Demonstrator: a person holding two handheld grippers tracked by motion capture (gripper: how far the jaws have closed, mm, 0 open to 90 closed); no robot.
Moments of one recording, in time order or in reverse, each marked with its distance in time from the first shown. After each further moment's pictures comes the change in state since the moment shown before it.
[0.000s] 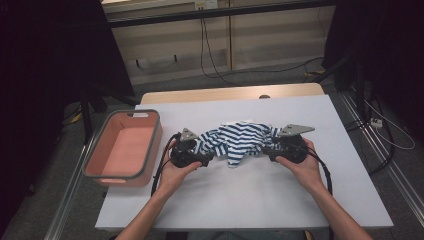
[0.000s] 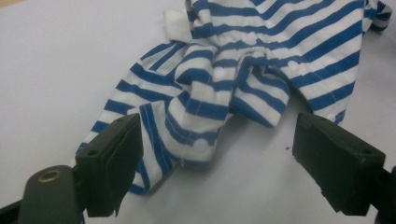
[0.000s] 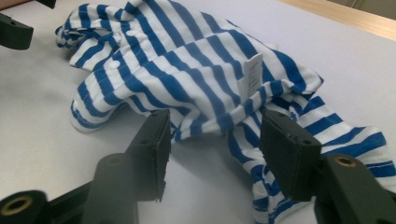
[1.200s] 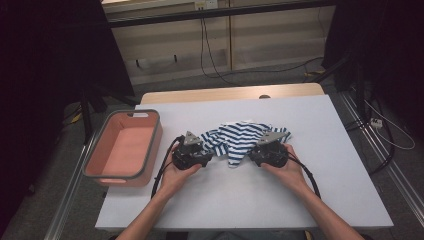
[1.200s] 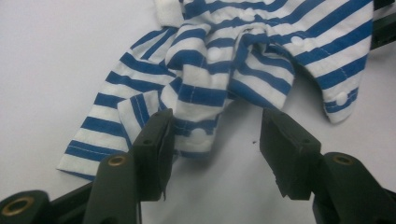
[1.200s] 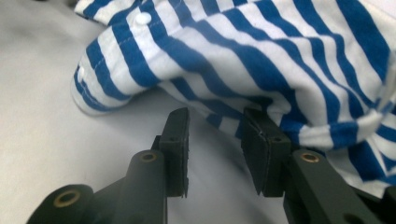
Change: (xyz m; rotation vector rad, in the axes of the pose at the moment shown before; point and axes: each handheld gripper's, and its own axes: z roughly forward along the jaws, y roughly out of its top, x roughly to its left) left arm -0.002 -0.006 0.011 0.030 0.002 0.054; right arm 0.026 -0.006 0.048 0.115 0.051 -0.104
